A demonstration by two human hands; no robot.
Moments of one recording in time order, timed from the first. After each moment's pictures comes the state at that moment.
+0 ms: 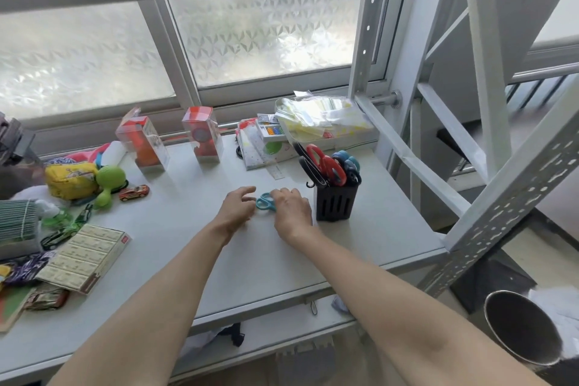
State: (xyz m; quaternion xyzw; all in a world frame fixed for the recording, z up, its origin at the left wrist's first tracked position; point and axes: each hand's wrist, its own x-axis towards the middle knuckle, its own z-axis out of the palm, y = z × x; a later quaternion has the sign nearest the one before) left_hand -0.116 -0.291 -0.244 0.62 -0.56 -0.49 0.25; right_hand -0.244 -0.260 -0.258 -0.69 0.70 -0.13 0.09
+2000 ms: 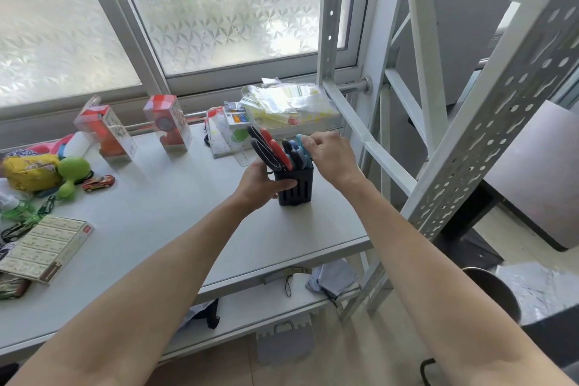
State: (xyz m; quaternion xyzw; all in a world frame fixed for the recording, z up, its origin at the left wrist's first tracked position) left_hand -0.228 -0.264 -0.217 0.51 -0.70 -0.43 0.26; right_hand -0.391 -0.227 -0.166 -0.58 0.71 -0.36 0.19
